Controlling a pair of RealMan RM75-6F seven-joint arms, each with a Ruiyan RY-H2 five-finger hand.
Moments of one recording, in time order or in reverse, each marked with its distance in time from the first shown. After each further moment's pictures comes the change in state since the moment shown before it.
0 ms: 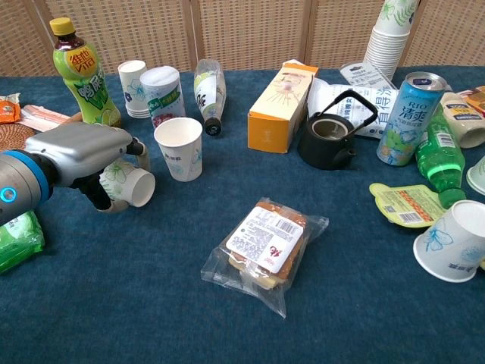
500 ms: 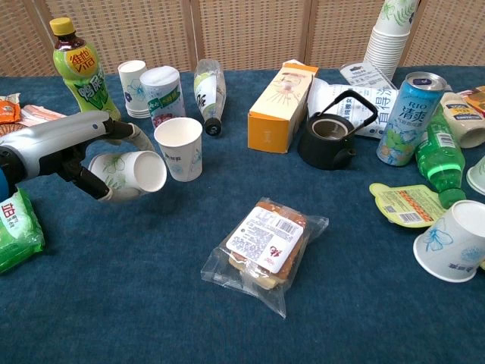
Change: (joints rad) left arm 0.106 0.125 -0.012 -0.087 0.195 -0.108 -0.581; right arm 0.003 -0.008 -0.006 -0.007 -0.008 -0.007 -0.029
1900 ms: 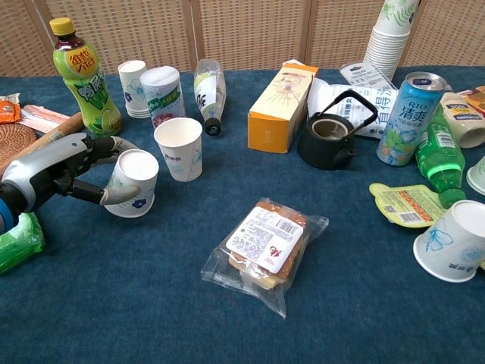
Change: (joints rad) left arm 0.130 -0.145 -0.030 0.368 0.268 -0.084 -0.697; right arm 0.007 -0.008 -0.003 -0.002 0.006 -0.015 -0.022
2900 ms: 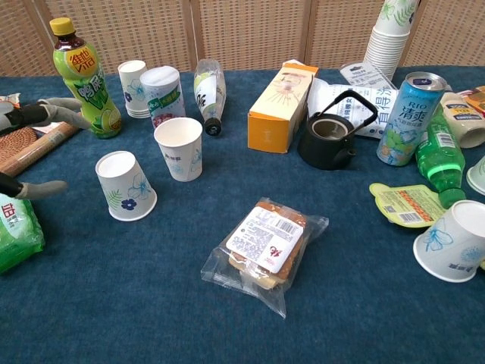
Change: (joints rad) left arm 0.079 0.264 0.081 -0.209 0.134 0.158 0.319; right arm -0.001 -0.001 -0.006 -0.006 -0.012 0.004 -0.009
